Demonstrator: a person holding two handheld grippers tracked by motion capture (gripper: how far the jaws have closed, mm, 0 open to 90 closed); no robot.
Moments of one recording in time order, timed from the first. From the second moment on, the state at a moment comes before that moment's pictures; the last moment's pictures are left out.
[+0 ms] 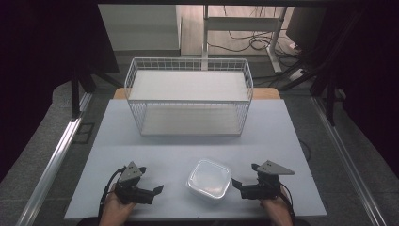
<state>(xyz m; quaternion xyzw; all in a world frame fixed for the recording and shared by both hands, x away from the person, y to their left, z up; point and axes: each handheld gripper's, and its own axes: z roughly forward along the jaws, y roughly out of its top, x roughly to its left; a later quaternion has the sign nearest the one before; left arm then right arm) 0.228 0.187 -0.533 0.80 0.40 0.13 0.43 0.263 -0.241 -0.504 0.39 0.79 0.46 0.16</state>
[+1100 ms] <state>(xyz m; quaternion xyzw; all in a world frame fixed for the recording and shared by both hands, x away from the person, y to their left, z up) 0.225 0.182 -0.526 0.80 0.39 0.10 0.45 0.257 -0.233 -0.493 0.37 0.82 0.40 0.17</state>
